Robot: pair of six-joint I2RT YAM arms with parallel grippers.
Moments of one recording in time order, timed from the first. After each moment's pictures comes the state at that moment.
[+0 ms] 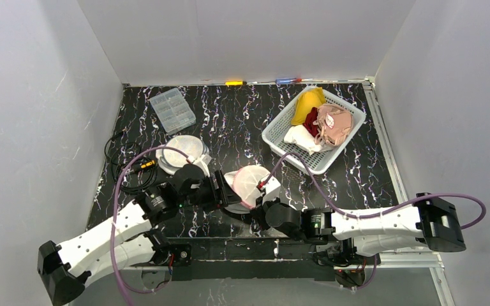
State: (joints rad) left arm -0.84 0.82 0.66 -0.50 0.15 -1.05; right arm 1.49 1.10 0.55 -0.04 0.57 0.63
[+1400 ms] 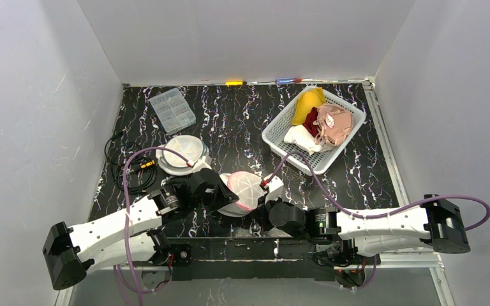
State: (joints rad) left arm -0.99 0.93 0.66 -0.48 -0.16 -1.27; right arm 1.49 1.06 0.57 -0.06 0.50 0.67
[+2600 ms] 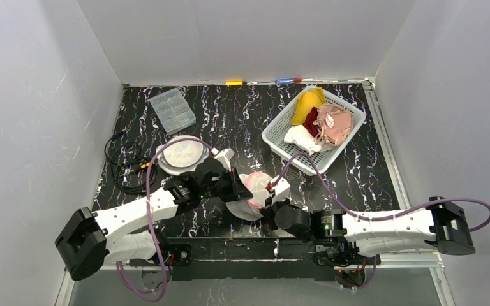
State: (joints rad) left arm -0.87 1.12 0.63 -0.09 0.19 -0.93; right arm 1.49 0.98 0.52 -0.14 0.62 0.59
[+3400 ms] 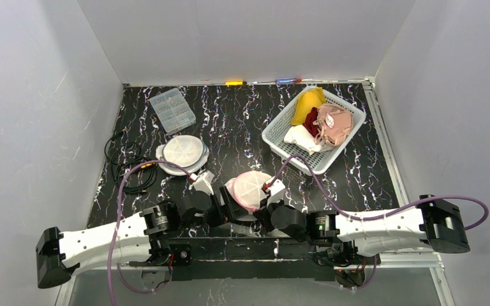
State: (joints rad) left arm -1.15 0.69 0.44 -0.32 -0.16 -1.26; right arm 1.49 1.05 0.48 0.01 0.55 0.64
